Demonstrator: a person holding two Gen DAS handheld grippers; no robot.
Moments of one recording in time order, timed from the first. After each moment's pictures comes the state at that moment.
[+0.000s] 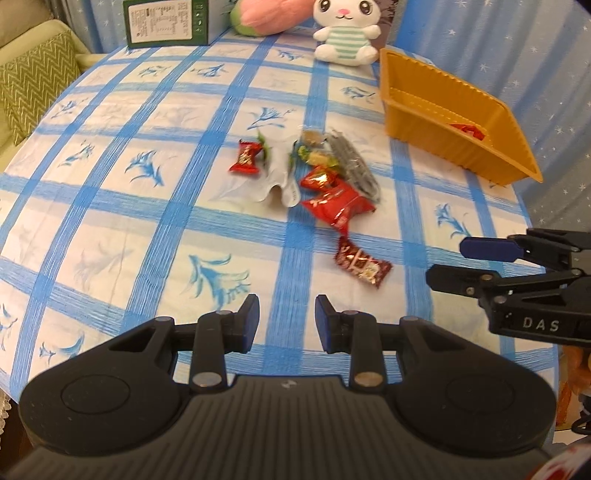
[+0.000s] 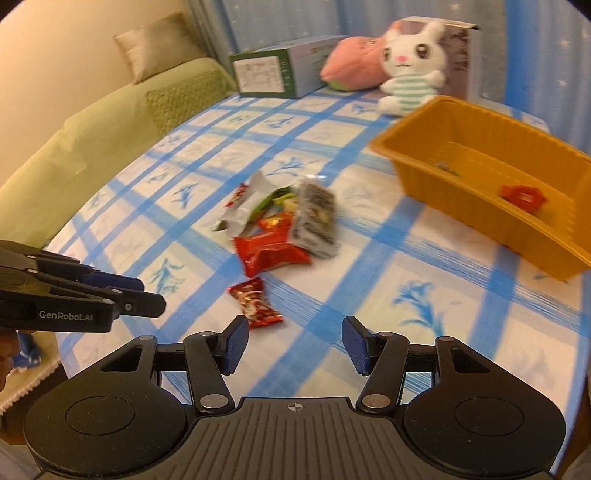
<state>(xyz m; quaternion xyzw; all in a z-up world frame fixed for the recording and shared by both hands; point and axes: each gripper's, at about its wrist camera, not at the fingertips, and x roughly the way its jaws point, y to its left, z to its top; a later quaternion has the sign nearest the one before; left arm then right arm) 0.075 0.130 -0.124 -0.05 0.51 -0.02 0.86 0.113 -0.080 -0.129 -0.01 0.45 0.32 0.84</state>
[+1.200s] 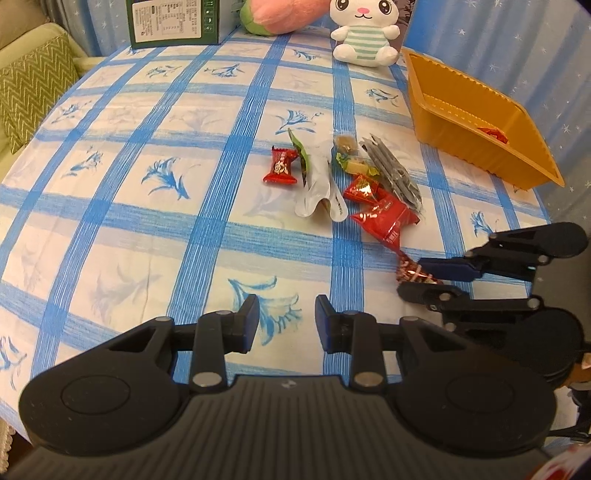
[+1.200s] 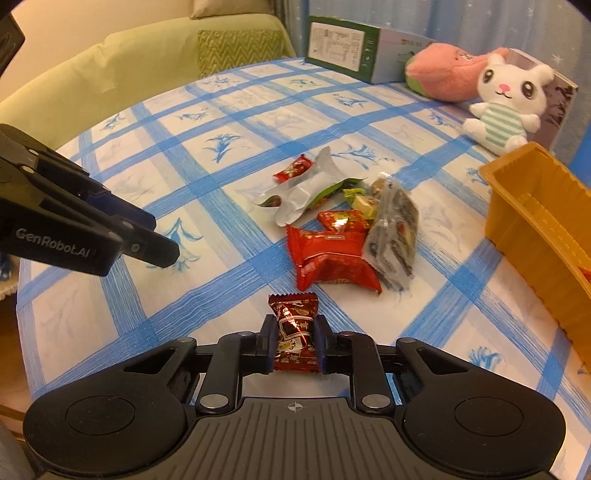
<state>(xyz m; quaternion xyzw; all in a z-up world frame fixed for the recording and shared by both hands) 0.099 0.166 -0.139 -0.04 0.50 -0.03 0.86 0.120 -0.004 -0.166 -0.15 0.42 0.36 0.82</state>
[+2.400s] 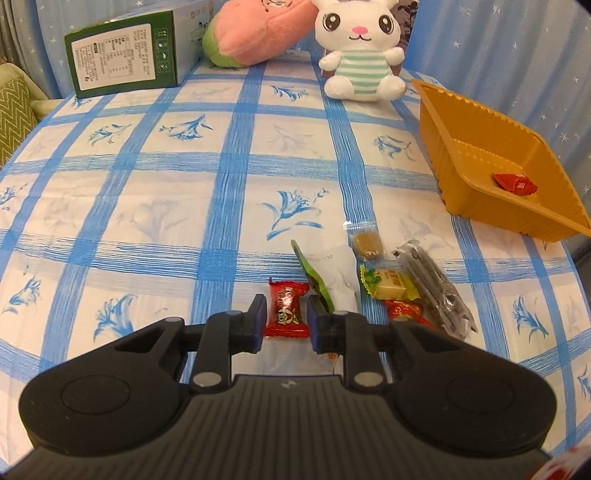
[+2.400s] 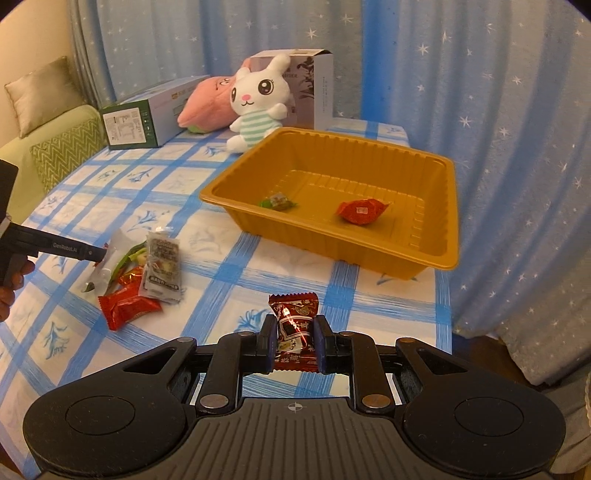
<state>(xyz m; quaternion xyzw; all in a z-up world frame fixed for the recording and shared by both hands) 0.226 0.176 -0.165 -0.01 0.48 -0.08 0.88 0.123 -0.150 -0.099 0.00 0.41 0.12 0.90</state>
